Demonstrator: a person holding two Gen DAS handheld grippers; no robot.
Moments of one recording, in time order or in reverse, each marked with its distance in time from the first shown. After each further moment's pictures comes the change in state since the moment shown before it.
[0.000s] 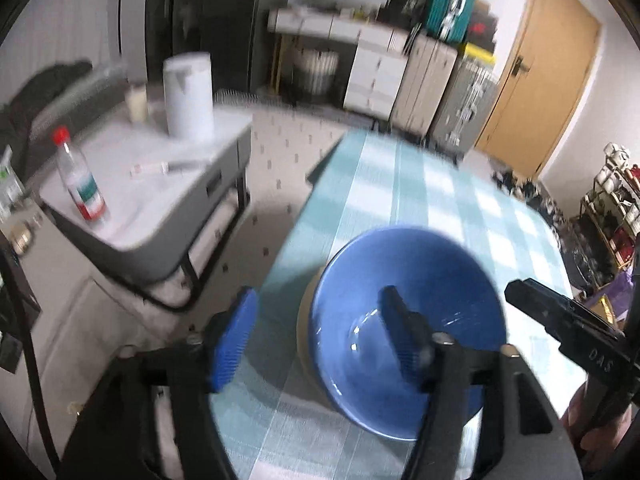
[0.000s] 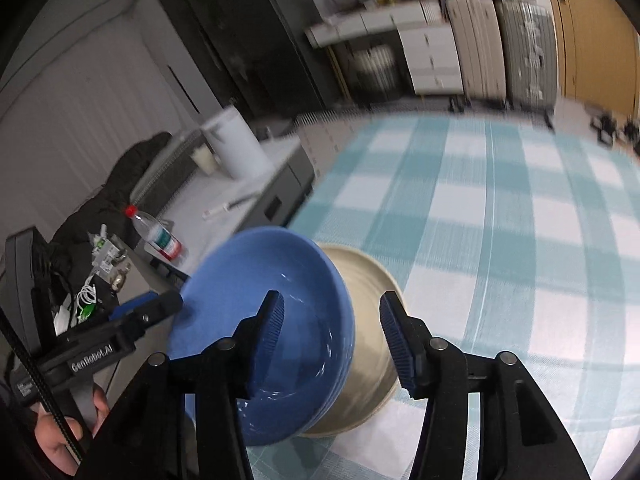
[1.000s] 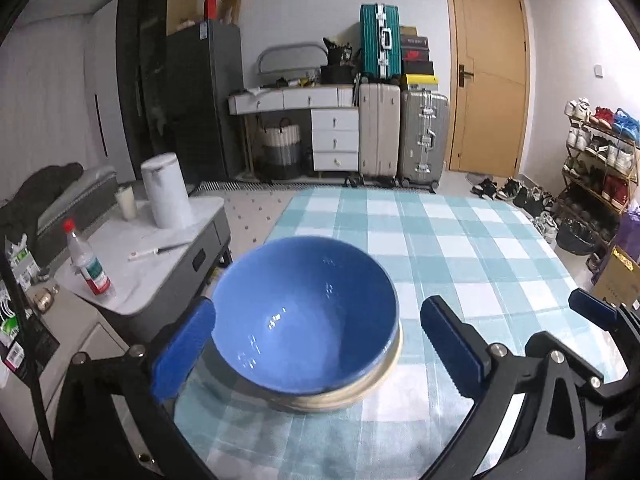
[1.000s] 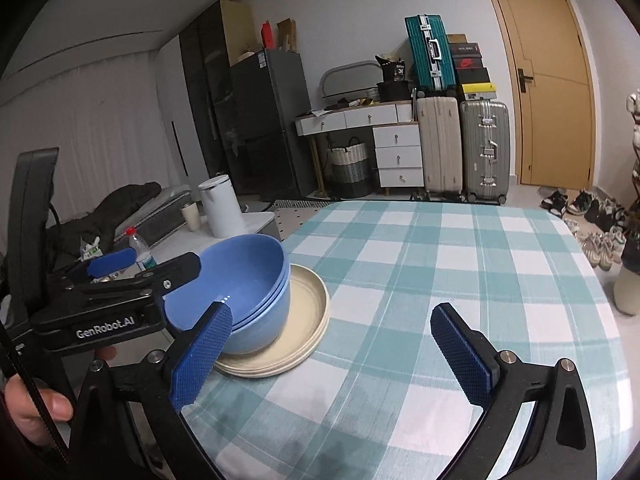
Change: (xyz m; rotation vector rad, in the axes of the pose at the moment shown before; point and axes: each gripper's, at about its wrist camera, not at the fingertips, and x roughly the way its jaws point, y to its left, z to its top) left arm -0.059 -0.096 -0.062 0.227 -0.217 0.019; right arm -0.143 -0.022 -0.121 -0.089 -0.351 -0.131
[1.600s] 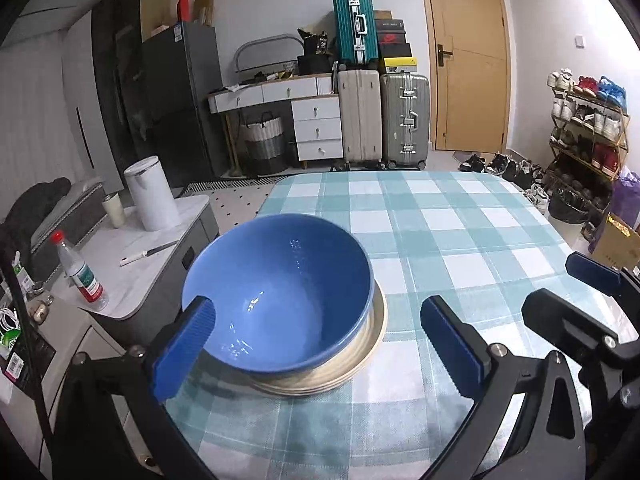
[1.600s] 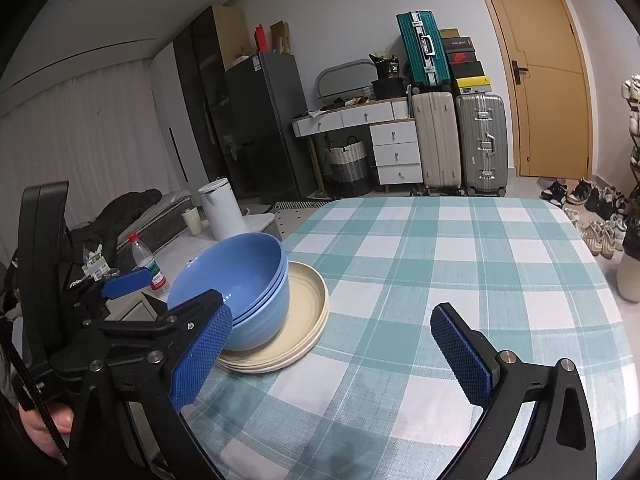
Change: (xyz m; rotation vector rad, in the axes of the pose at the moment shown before) left arm 0.000 -0.026 -0.017 0.089 0.013 -0.009; right arm -0.003 -0.006 -0.004 0.040 0.001 0.003
